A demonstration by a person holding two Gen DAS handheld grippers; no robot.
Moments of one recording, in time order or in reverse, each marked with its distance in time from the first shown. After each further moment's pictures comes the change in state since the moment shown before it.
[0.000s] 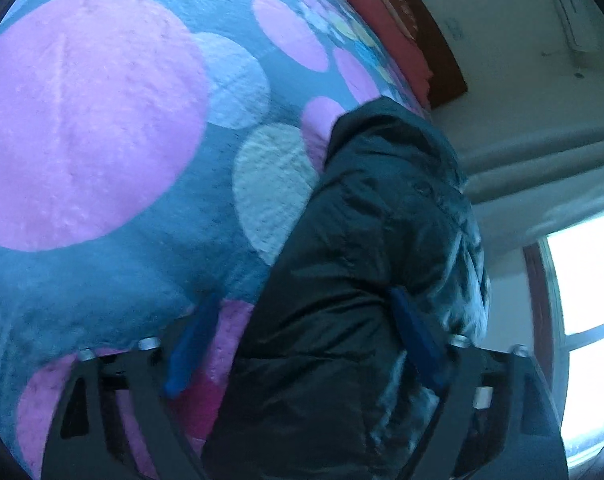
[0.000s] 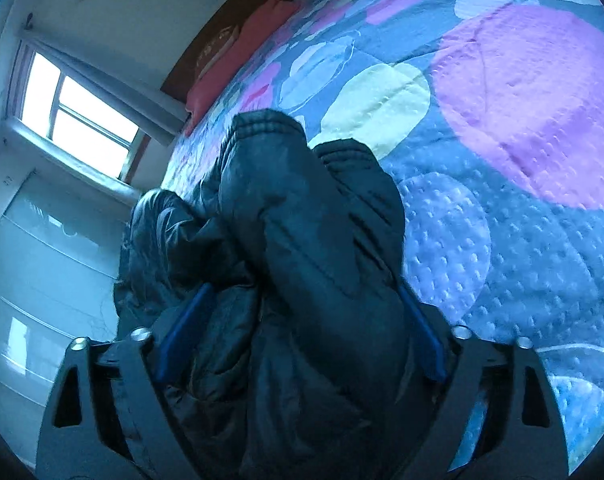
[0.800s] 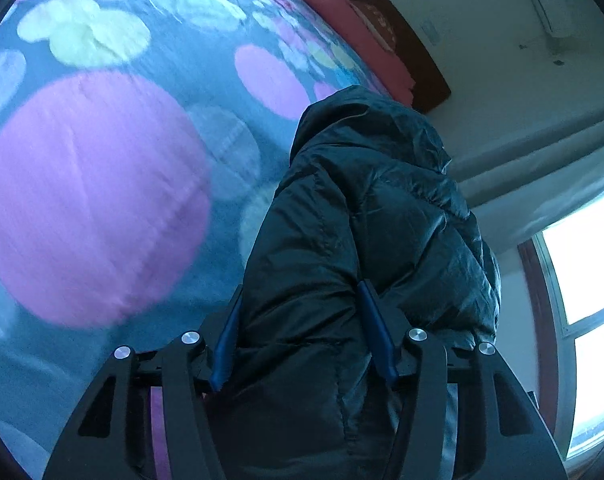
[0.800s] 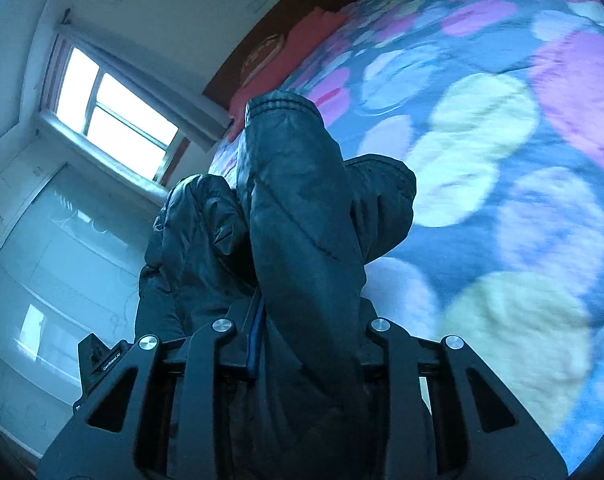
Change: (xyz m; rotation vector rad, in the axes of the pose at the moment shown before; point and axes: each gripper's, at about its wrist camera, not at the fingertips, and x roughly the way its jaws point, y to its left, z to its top) left arm -0.048 -0.007 0.027 0.093 -0.080 0.030; right arm 0.021 0.086 -0.020 -0.051 -0.054 0.146
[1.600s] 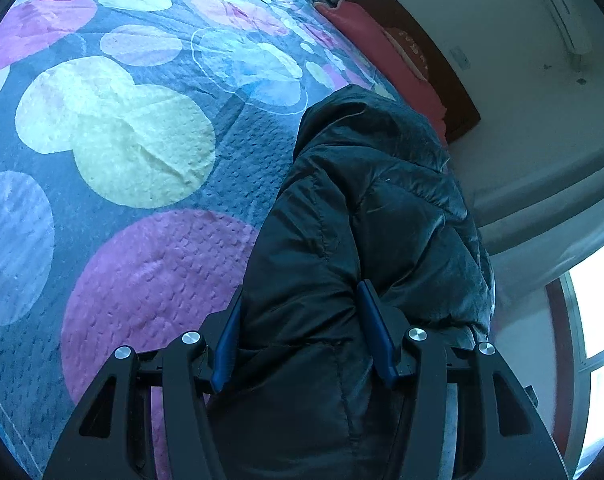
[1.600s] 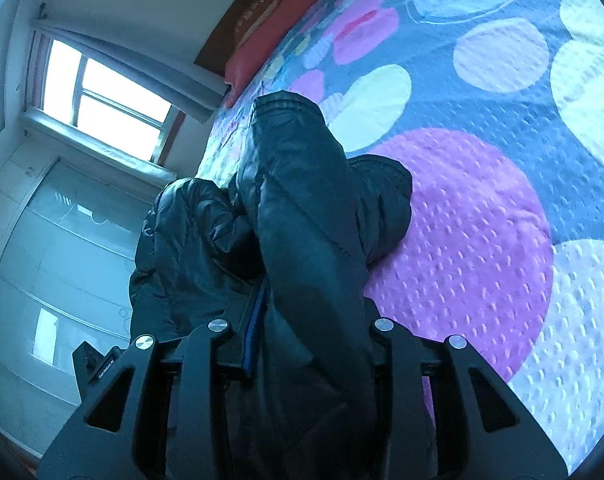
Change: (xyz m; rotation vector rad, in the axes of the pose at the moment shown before) left arm -0.013 0.062 0.081 -0.006 -0.051 0.090; right arm 0.124 0.040 -0.009 0.073 0.106 -0.006
